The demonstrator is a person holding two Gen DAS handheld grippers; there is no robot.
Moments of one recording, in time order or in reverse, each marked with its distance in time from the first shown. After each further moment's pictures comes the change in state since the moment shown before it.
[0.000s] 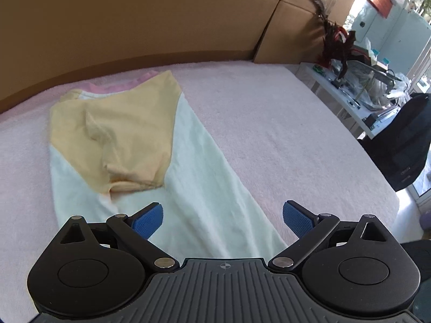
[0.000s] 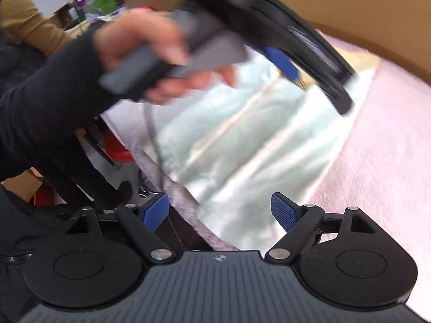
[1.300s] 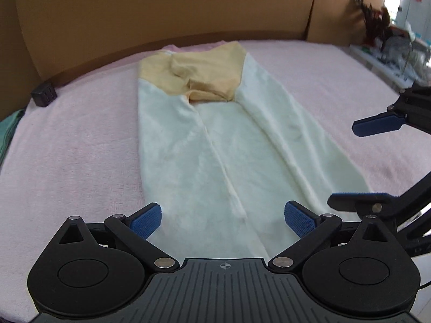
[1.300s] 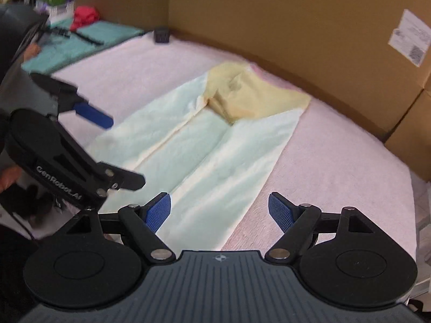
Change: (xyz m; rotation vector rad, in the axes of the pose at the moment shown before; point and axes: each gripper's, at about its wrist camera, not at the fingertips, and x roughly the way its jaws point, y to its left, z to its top) left arm -0.017 -0.015 -0.107 -0.001 -0.035 0.372; right arm 0.017 0.014 0.020 -0.140 -0.068 -0.404
